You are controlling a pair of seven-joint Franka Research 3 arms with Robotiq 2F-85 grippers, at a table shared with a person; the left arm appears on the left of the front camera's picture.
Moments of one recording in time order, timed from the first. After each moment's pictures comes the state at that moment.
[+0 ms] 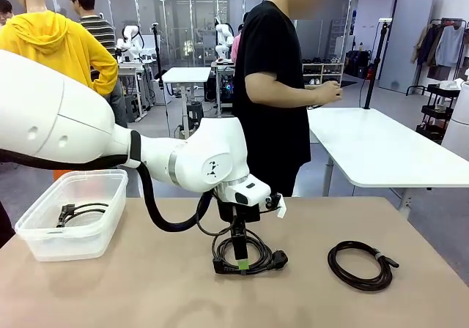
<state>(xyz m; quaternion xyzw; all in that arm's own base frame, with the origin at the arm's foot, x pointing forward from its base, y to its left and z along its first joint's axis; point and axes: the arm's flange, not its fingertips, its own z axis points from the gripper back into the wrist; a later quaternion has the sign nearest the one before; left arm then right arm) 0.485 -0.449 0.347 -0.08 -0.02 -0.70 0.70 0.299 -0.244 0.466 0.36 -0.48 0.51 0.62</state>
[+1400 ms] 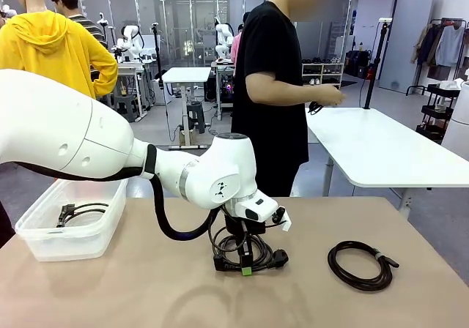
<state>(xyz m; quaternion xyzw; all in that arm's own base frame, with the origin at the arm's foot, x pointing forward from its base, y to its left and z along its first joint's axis) 0.490 -0.463 0.309 -0.05 -0.02 -0.68 0.73 0.299 -0.244 0.466 0.36 -0.48 0.51 0.62</state>
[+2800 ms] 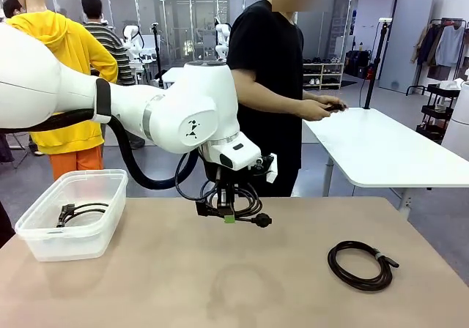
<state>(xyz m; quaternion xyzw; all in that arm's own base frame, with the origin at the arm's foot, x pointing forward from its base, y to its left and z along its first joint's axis) 0.465 -0.421 0.458 0.01 -0.09 -0.74 0.67 0.299 -0.244 0.466 0.36 -0.48 0.51 0.62</state>
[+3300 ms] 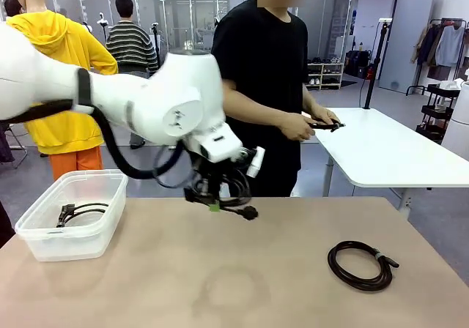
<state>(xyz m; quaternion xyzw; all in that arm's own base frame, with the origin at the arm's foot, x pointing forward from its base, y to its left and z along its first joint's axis) 0.472 -0.382 0.486 0.05 -0.10 -0.78 0.61 0.299 -0.244 0.466 0.36 -0.48 0.51 0.62</state>
